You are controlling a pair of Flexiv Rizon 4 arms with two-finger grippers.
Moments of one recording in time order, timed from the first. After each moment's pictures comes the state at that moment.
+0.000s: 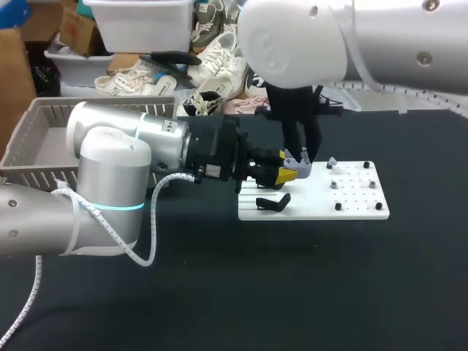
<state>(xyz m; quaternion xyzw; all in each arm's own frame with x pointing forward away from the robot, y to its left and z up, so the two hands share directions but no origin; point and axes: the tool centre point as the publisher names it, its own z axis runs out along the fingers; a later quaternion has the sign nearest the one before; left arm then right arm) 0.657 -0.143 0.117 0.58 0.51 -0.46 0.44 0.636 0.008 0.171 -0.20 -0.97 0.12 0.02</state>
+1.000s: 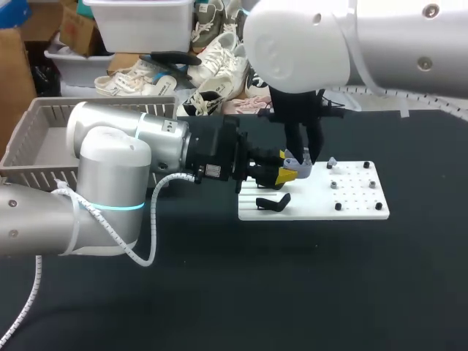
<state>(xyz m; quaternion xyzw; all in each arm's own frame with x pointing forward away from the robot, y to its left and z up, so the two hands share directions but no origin) 0.657 -0.143 0.117 0.58 0.51 -0.46 0.44 0.643 0.003 0.162 -0.19 -0.98 0.11 0.02</state>
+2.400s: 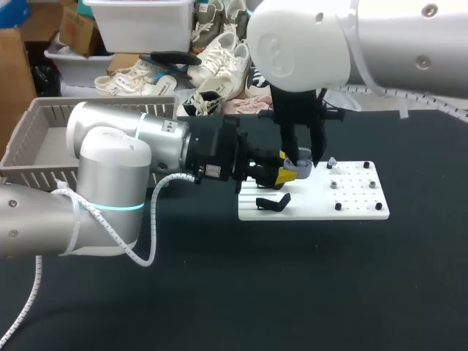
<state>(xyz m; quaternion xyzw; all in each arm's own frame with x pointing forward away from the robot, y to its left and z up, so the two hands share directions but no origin) 0.657 -0.143 0.117 0.58 0.51 -0.46 0.43 0.646 0.006 0.155 -0.19 -0.98 0.10 0.03</state>
